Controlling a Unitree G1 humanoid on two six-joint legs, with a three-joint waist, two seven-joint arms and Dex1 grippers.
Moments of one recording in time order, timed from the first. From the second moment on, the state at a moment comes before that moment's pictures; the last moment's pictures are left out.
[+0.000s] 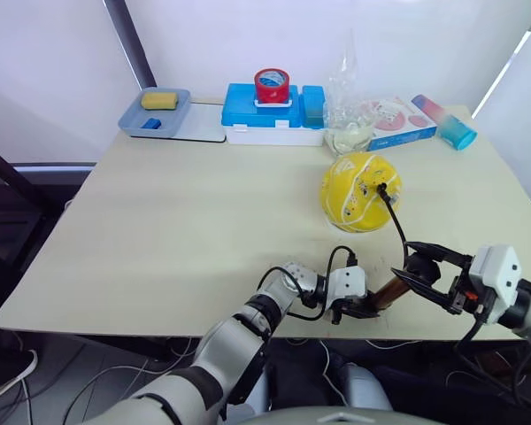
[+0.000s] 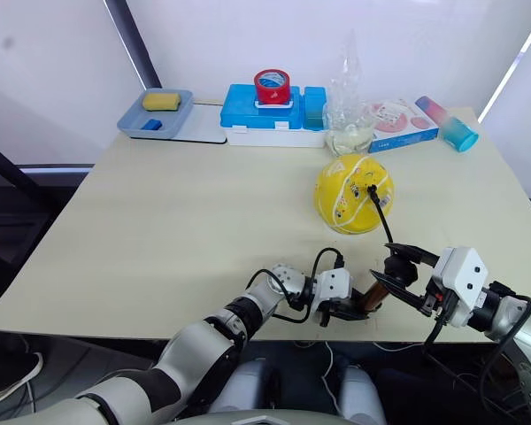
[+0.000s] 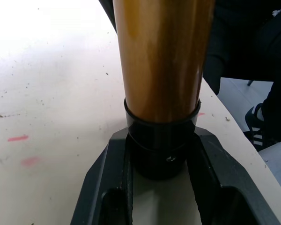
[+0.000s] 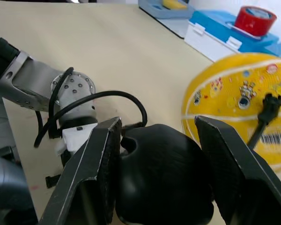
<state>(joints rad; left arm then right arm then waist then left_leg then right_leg) -0.74 -0.13 -0.36 1.26 0.25 -0.55 -1.04 0.31 -0.71 -0.27 -0.54 0.49 0.12 0.88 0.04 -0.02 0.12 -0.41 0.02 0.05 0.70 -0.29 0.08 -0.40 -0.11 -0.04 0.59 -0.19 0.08</state>
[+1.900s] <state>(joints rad) -0.74 -0.13 -0.36 1.25 0.25 -0.55 -1.05 0.27 -0.86 -0.56 -0.68 0.79 0.36 0.89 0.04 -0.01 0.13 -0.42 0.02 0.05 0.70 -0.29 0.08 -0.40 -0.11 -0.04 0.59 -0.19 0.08</state>
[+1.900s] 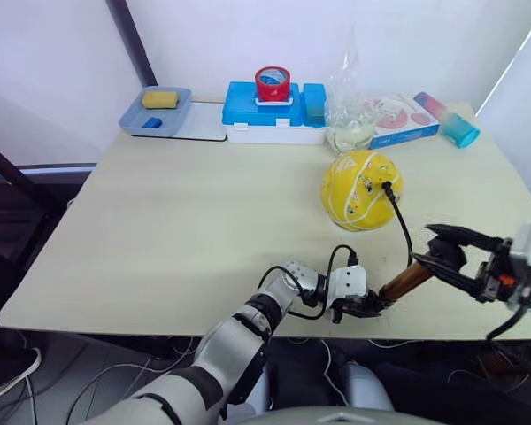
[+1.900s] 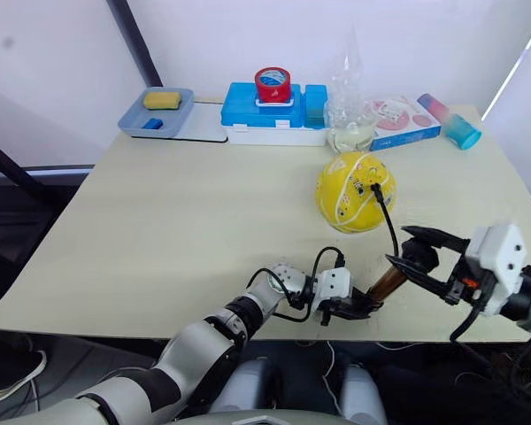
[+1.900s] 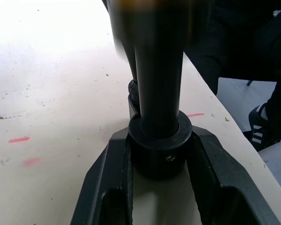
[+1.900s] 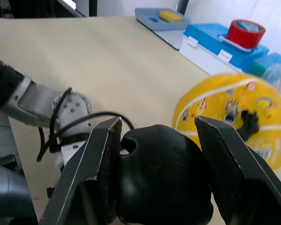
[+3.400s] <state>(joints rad) -0.74 -0.13 -0.36 1.26 0.25 -0.55 -1.05 0.26 -0.83 -0.46 -0.66 0.70 0.33 0.87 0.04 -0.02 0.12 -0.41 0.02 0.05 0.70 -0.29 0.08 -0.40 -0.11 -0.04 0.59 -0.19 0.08</state>
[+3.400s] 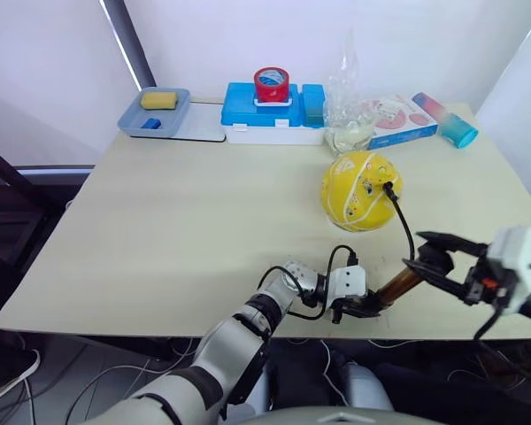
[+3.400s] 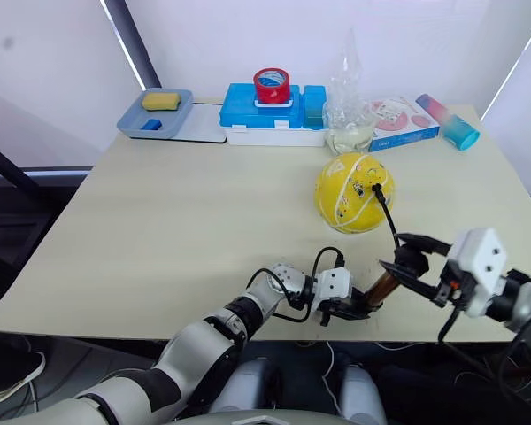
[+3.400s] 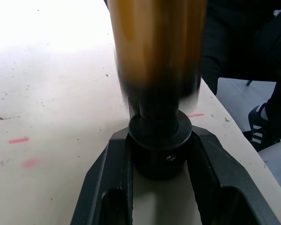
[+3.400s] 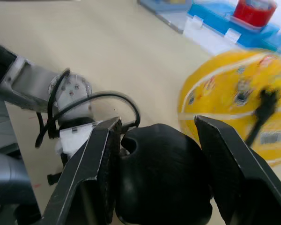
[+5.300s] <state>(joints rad) -0.73 -0.13 -0.36 1.25 0.25 -0.55 -1.05 0.19 -0.97 -0.66 -0.65 0.86 0.44 0.91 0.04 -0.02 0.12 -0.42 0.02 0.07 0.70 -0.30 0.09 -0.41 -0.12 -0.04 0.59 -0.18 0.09</state>
